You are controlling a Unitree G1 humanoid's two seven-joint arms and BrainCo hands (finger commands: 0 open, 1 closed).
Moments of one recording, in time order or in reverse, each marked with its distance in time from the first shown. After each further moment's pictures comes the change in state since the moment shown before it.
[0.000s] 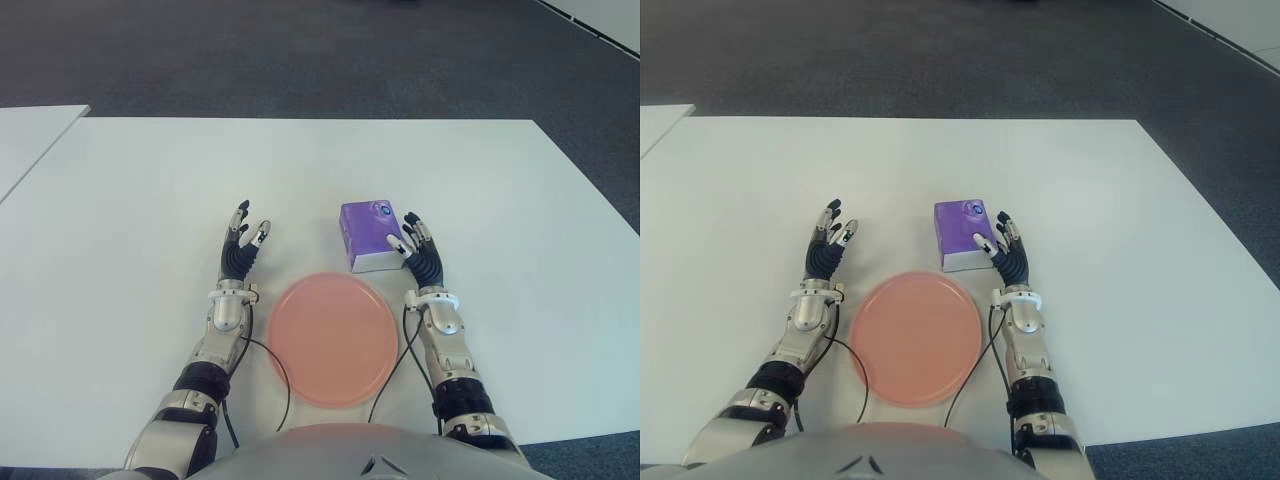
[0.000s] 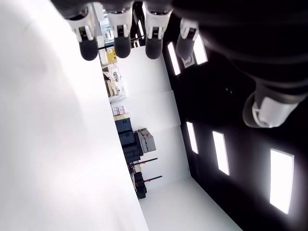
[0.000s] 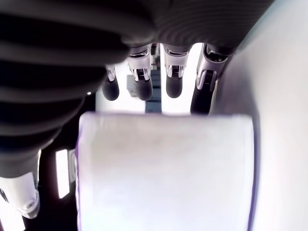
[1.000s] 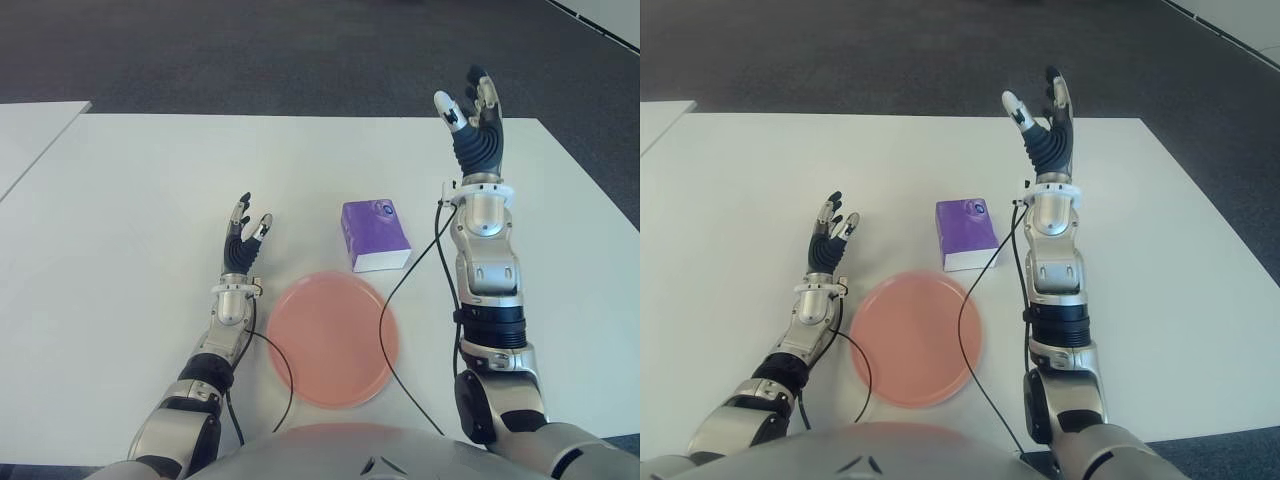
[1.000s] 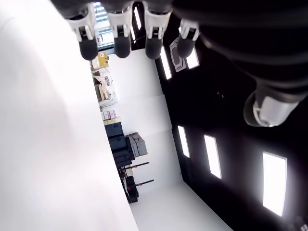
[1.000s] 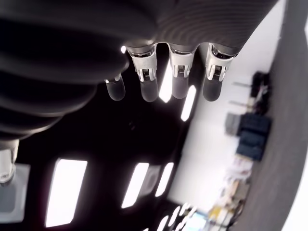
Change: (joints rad) left arm -0.046 -0.015 -0.002 0.065 0.017 -0.060 0.043; right arm -0.394 -0.143 0.023 -0.601 -0.198 0.509 -0.062
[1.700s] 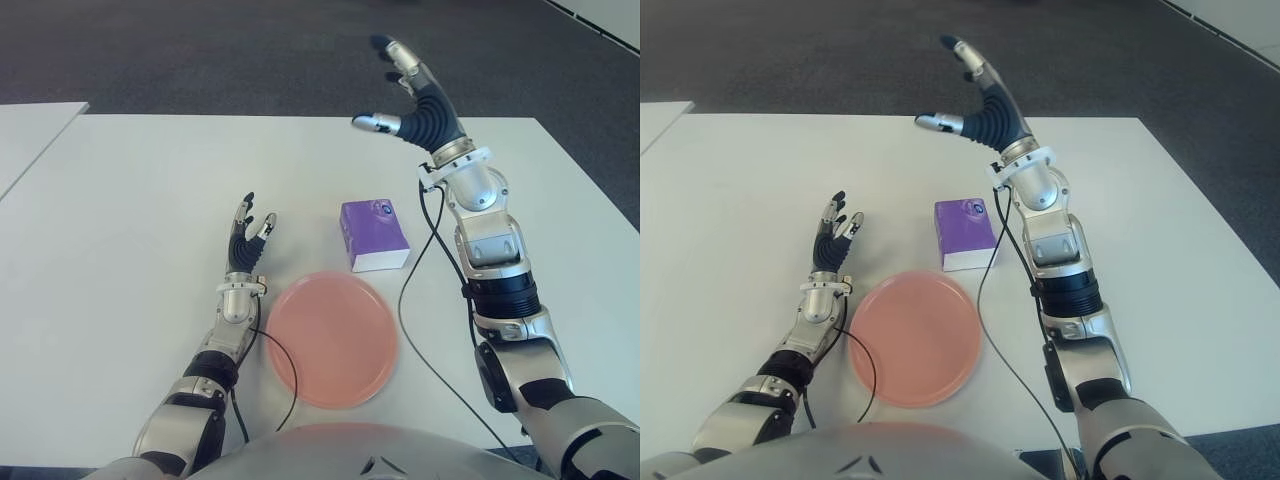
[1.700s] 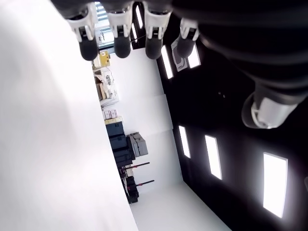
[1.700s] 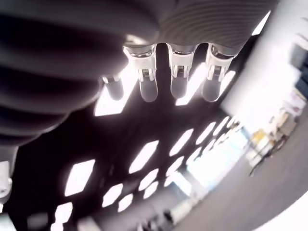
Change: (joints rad) left arm -0.012 -0.020 -0.002 0.010 0.012 0.008 0.019; right arm -0.181 -0.163 0.230 0.224 -0.084 -0.328 0.316
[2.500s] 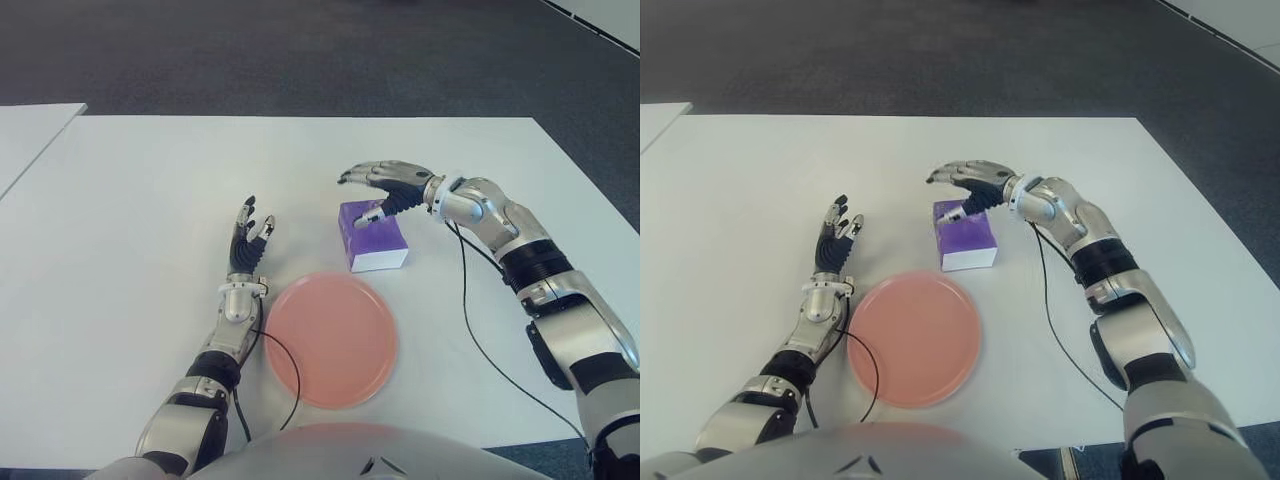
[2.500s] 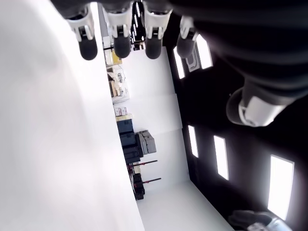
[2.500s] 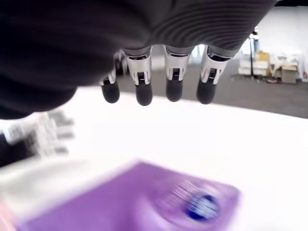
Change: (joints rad) left arm 0.001 -0.011 -0.004 0.003 -0.025 0.029 -0.026; right arm -0.160 -0.242 0.332 0.606 -0.434 -0.550 0.077
